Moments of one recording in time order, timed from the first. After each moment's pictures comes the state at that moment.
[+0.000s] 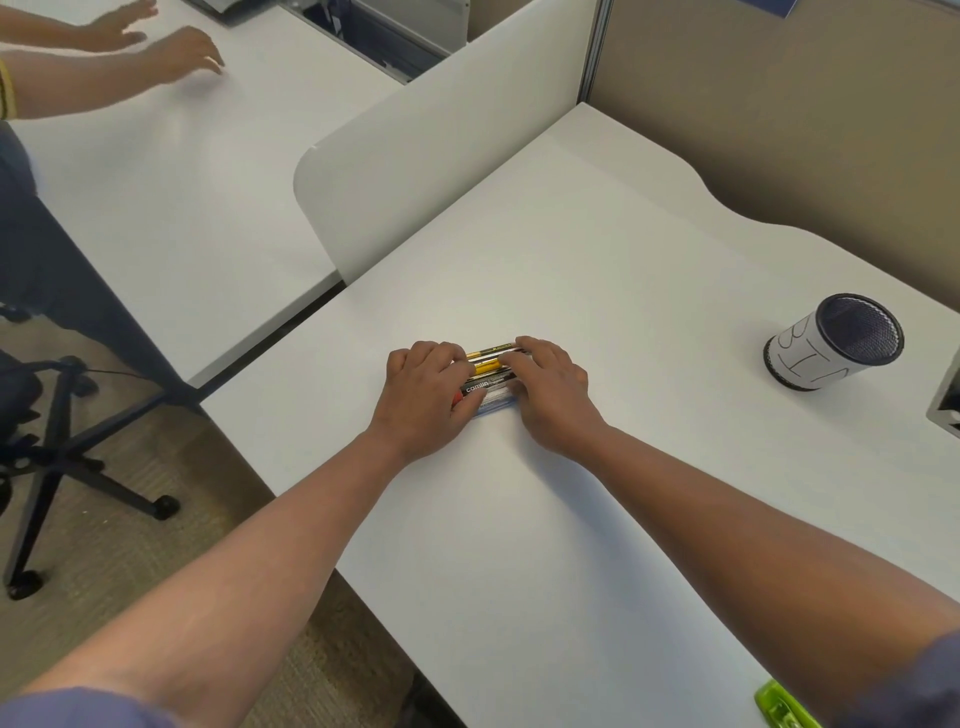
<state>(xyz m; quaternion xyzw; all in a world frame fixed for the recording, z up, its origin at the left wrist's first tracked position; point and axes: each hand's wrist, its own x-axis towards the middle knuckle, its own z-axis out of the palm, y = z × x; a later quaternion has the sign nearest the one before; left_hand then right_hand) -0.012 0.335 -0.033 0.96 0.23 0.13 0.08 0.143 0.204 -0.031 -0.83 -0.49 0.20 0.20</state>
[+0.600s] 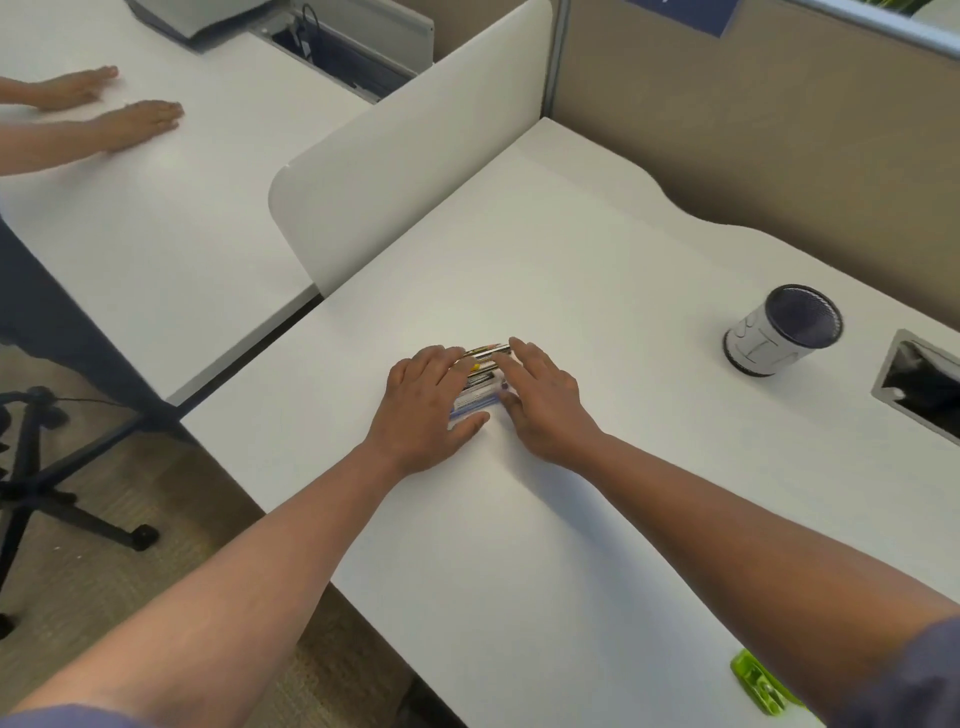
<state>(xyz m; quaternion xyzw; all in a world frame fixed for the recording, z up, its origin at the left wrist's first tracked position) -0.008 0.313 -0.030 0.97 0.19 0.09 0.10 0.143 0.172 -0.019 -0.83 -0.49 0.19 0.19</state>
